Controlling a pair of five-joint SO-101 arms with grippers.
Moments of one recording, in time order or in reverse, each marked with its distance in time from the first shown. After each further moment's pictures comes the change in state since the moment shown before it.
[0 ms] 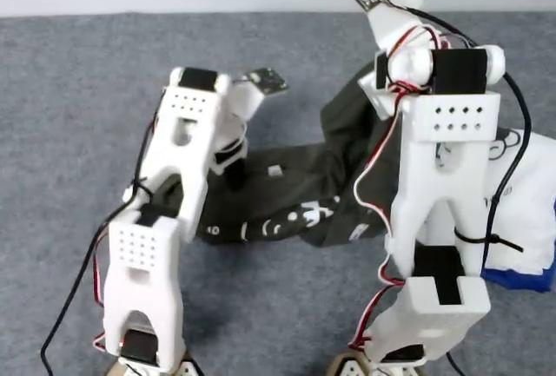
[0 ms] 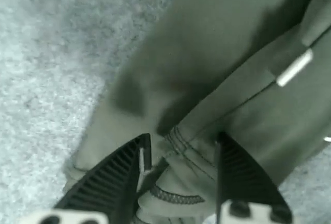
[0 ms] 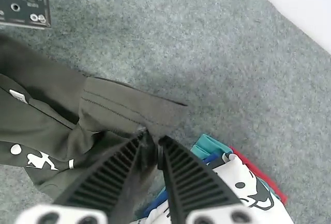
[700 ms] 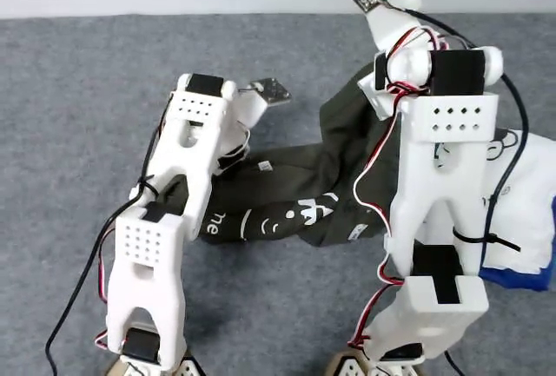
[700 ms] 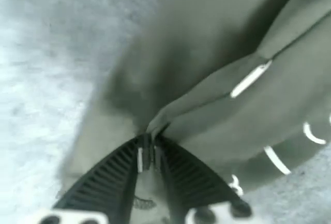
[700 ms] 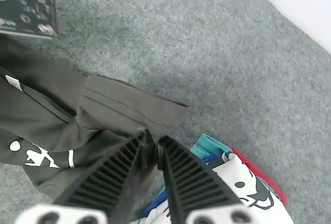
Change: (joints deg) left arm 0.6 -1.4 -0.4 0.2 0.0; right arm 0.1 0.0 0.0 0.0 0.0
